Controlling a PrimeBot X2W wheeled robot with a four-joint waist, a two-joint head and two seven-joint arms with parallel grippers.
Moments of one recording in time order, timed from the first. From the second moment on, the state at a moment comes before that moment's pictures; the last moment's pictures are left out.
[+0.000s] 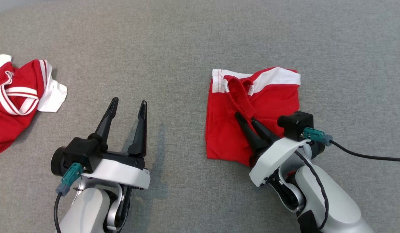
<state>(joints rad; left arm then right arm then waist) -0.28 0.20 -0.36 0.09 -0.42 0.14 -0.22 -0.50 -0.05 0.49 0.43 0.46 0.13 -0.05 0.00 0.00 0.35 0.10</state>
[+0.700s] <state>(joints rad) -0.27 0.23 -0.34 0.10 -0.42 0.18 -0.23 -0.43 -0.06 0.28 0.25 0.32 0.13 -0.22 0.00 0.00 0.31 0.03</state>
